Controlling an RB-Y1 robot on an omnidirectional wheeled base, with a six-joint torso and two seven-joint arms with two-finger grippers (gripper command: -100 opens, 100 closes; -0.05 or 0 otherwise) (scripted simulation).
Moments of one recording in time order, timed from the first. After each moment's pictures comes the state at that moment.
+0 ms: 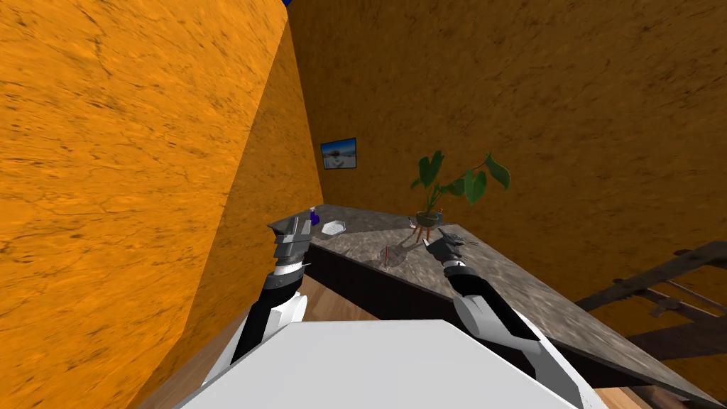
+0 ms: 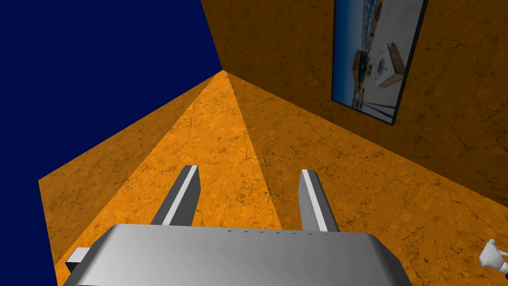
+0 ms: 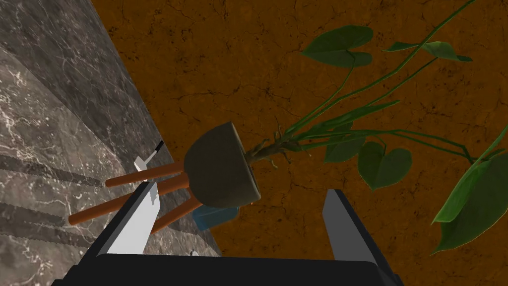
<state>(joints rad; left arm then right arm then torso) 0.47 0.03 -0.05 -2.30 0.02 -0.56 0.14 0.48 -0.24 -0.24 -2.25 -0.21 0.09 -0.53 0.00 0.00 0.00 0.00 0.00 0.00</state>
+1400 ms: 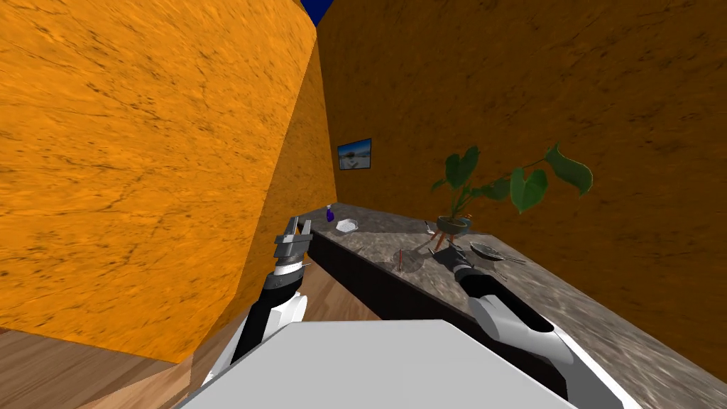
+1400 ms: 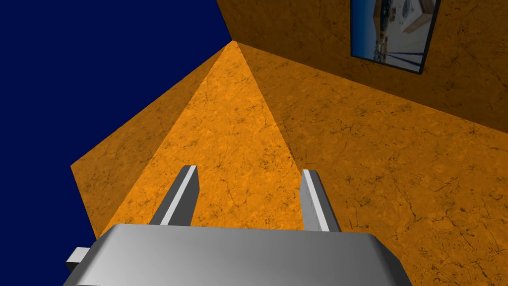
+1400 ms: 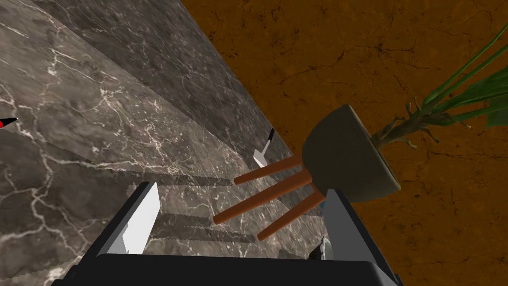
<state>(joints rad) 0.47 0.03 -0.05 -2.30 0.02 -0.56 0.14 0.49 -0.30 -0.34 -2.24 -0.30 0.42 -0.90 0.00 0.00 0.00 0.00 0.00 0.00</state>
